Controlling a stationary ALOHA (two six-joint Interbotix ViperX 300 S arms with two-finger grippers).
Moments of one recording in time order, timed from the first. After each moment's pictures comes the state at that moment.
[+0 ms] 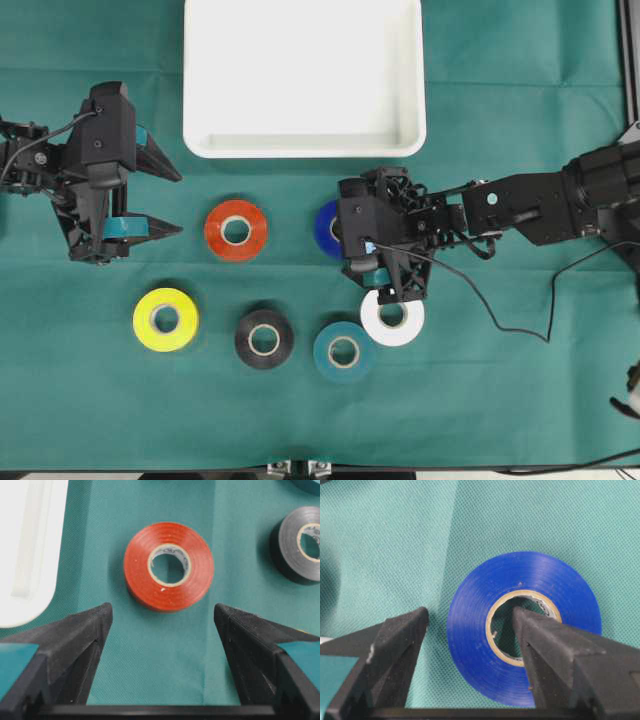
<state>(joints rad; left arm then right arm) -0.06 -0.39 0.98 -0.03 0.15 -0.16 0.14 0.16 0.71 0.00 0.02 0.20</state>
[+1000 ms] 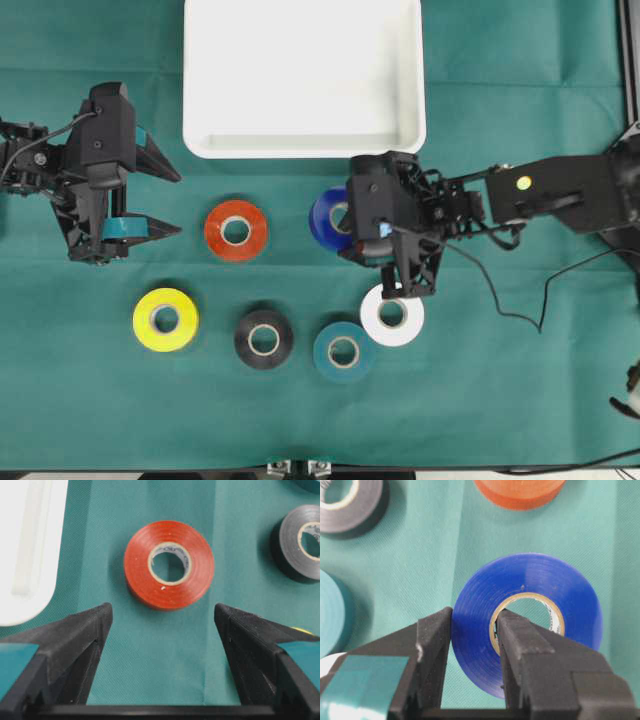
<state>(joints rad) -0.07 -0.39 0.98 -0.03 0.15 -0.16 0.12 -0.02 0.69 -0.01 0.12 0.24</state>
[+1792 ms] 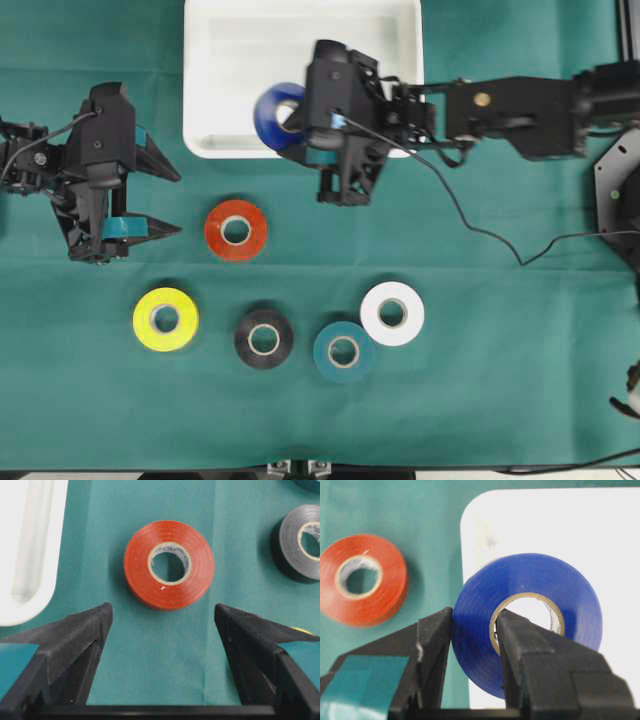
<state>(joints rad) -0.07 -0.39 0.98 -0.03 0.15 -0.16 -0.10 0.10 0.50 -0.14 0.04 0.23</state>
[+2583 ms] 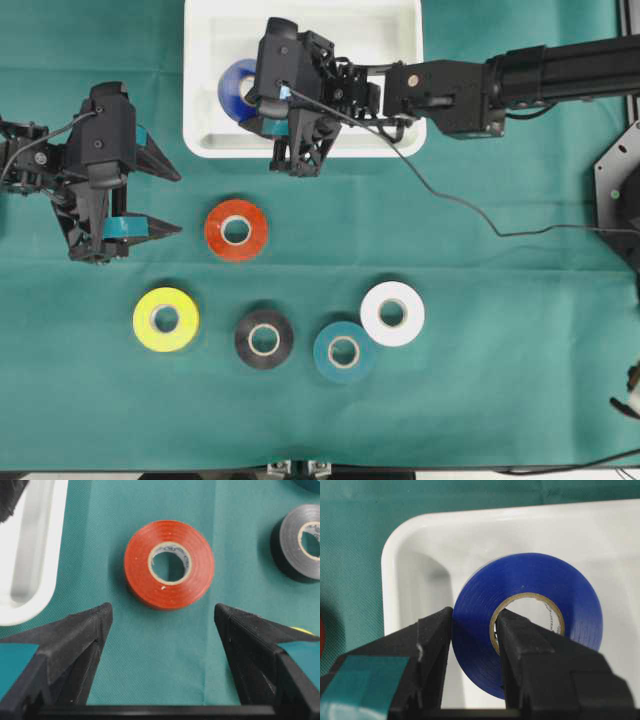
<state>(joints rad) -0.06 -0.39 0.98 -0.03 0.15 -0.16 -0.18 0.33 0.37 -0.15 -0.08 0.23</state>
